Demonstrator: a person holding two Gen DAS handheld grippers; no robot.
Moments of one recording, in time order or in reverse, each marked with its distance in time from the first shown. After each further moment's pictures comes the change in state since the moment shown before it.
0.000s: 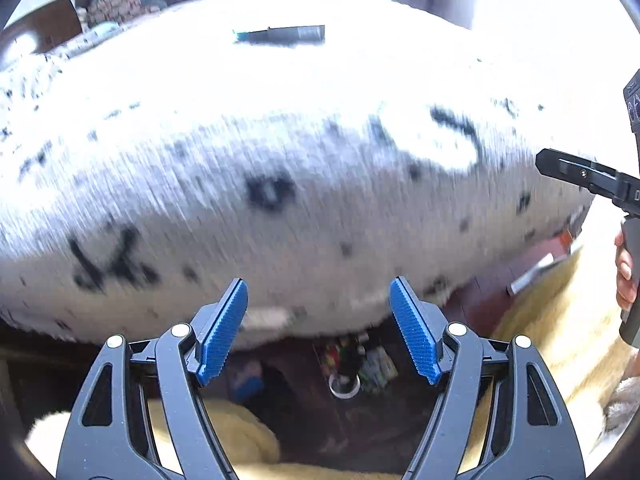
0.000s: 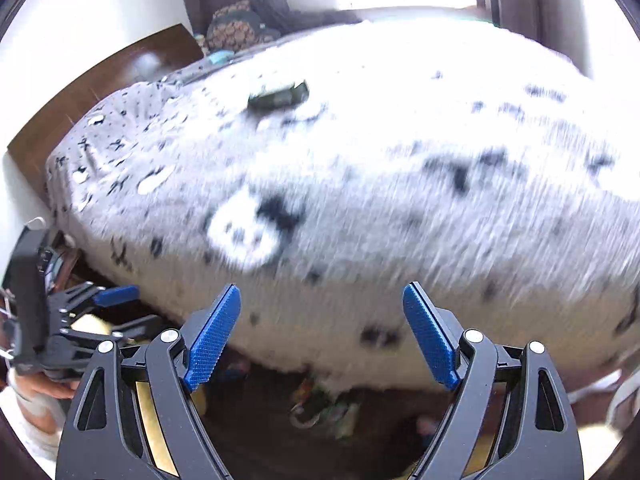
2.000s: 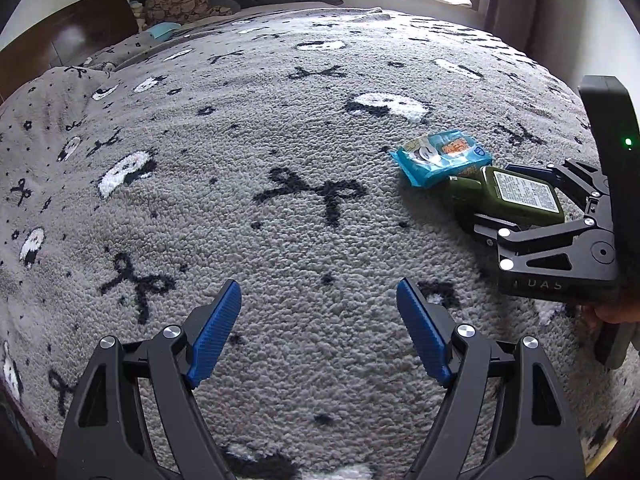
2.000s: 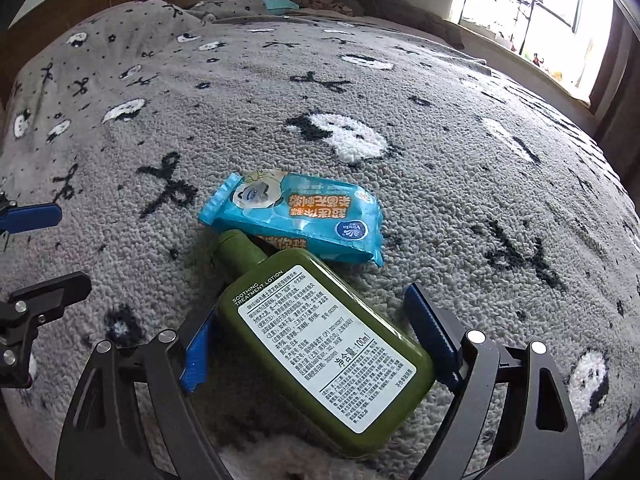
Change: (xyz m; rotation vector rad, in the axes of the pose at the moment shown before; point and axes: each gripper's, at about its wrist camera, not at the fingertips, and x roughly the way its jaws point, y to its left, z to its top) left arm 0.112 0.147 0.229 -0.142 -0.001 0.222; right arm 0.287 0.109 0.230 -0.423 0.121 -0.041
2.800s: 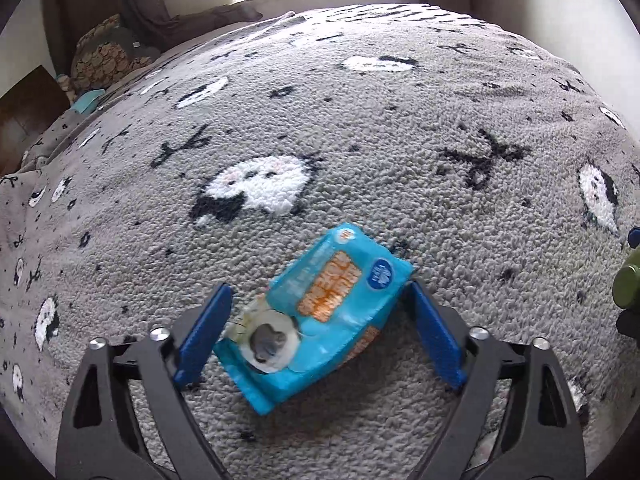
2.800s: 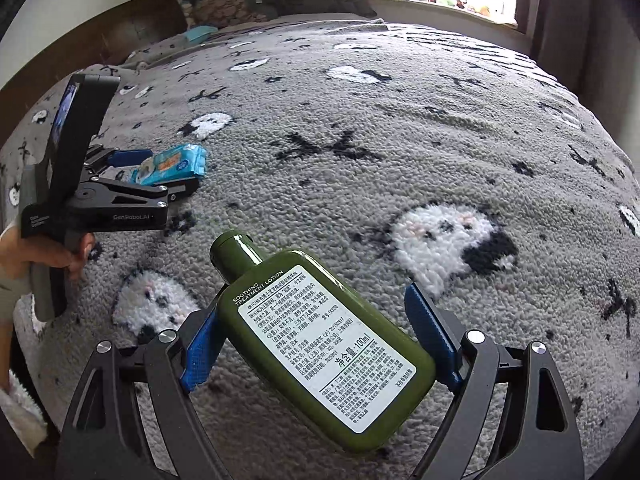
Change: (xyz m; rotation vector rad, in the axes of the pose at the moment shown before) left arm 0.074 -0.114 0.083 0.254 -0.025 -0.048; right arm -0.081 -0.128 -0.089 0.283 0.003 -0.018
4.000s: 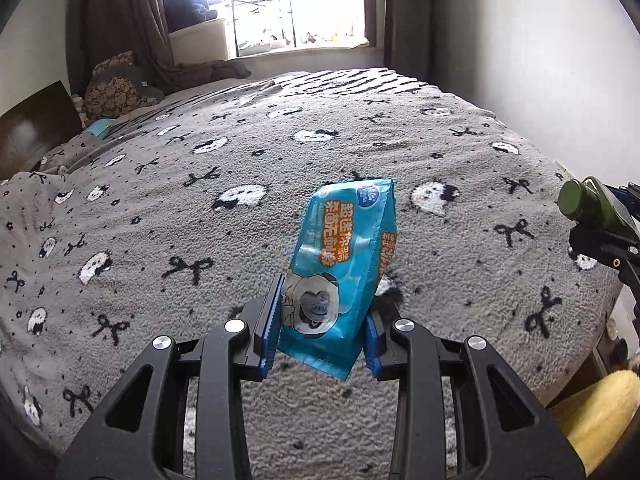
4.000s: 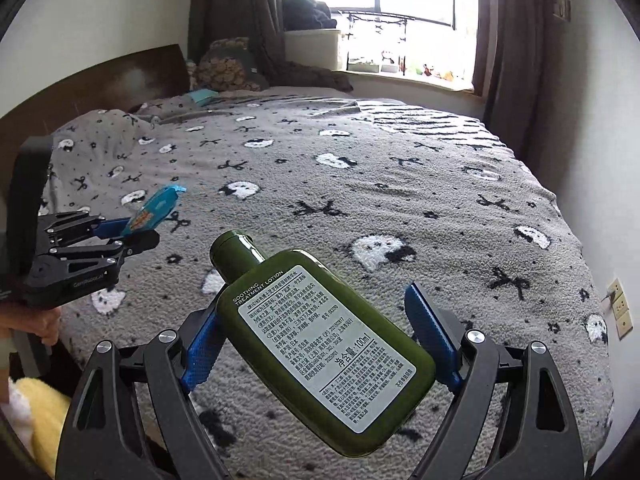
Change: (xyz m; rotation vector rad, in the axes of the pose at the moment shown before) left arm -0.222 -0.050 -0.094 -0.027 -0.206 -0.082; right arm -0.198 0.038 -0.069 -0.011 -0.262 -0.089
